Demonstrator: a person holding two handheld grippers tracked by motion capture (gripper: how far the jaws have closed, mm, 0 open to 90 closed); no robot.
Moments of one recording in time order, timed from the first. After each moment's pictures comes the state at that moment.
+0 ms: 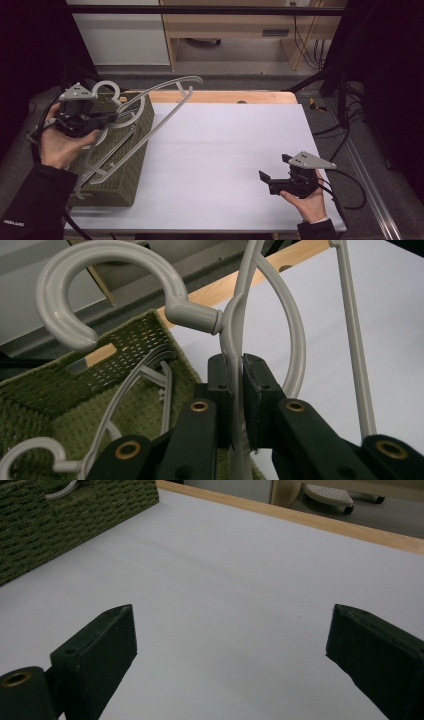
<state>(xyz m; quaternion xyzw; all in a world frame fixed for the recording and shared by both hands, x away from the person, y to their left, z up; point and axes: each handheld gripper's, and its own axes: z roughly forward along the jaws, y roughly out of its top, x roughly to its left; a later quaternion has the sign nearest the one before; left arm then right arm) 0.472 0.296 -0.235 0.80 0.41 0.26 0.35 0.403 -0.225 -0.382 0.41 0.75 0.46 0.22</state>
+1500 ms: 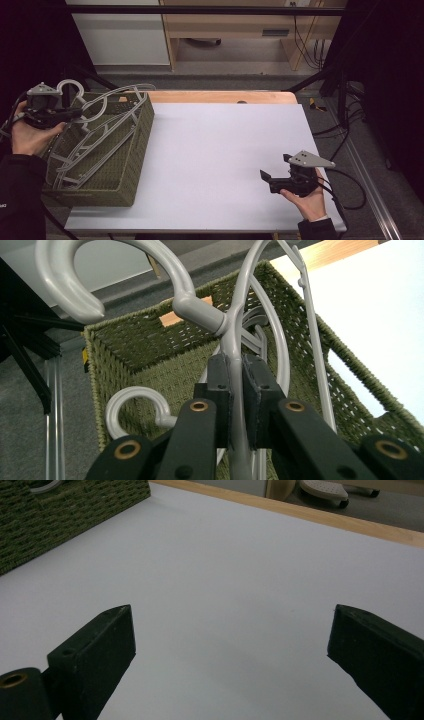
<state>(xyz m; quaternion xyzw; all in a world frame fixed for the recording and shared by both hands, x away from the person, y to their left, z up) 0.521 0.405 -0.276 0.77 0.47 0.28 0.32 0.408 -0.228 -0.387 0.42 0.75 0.45 0.22</state>
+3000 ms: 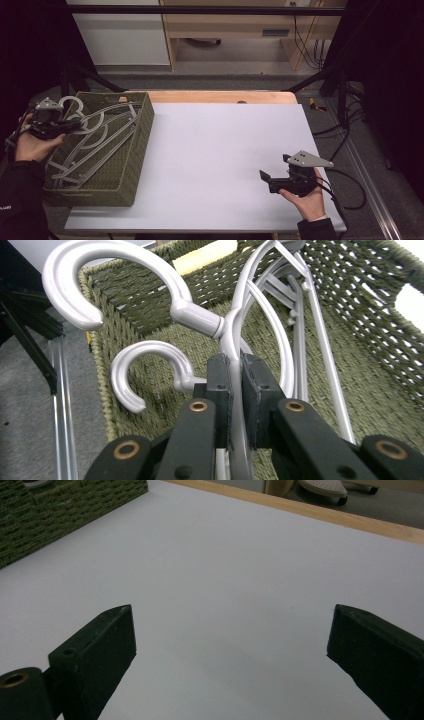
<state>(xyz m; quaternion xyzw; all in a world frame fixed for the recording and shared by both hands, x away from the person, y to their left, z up) 0.536 0.434 -0.331 0.79 0.48 0.27 0.28 0.409 -0.227 -0.390 0.42 0.76 0.45 0.23</state>
